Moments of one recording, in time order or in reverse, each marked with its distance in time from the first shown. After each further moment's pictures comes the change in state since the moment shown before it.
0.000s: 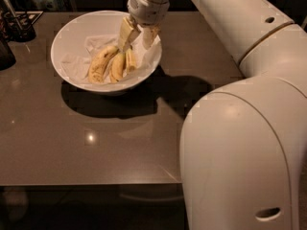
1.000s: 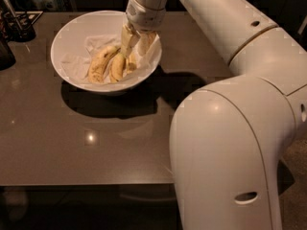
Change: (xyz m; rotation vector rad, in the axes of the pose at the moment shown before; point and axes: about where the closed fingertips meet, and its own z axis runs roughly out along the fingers) arm 0.001 -0.005 0.023 -0.016 0.051 0.009
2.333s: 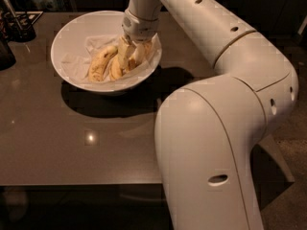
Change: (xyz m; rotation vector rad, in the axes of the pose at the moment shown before) arm 0.001 -0.002 0.039 -0.013 0.086 -0.010
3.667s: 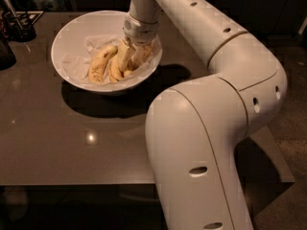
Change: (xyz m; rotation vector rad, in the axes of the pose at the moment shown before) arm 0.000 -0.008 0.013 -0.015 0.037 0.024
